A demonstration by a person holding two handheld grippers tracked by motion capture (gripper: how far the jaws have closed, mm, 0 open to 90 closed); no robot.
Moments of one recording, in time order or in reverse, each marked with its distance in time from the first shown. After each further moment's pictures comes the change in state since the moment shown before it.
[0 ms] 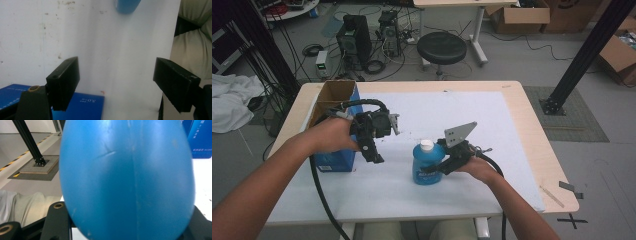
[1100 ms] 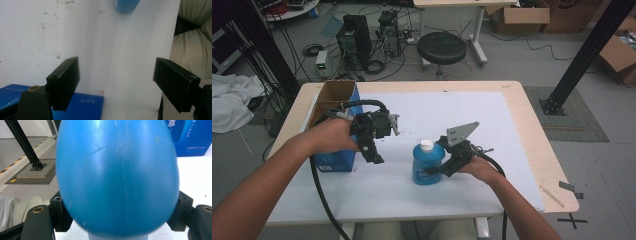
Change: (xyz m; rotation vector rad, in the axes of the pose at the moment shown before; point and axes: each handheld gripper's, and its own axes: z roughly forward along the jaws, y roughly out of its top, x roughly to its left) left arm 0.000 0.000 0.002 0.002 -0.004 -0.001; right arm 0.001 -0.002 -0.004 -0.008 -0.028 0.039
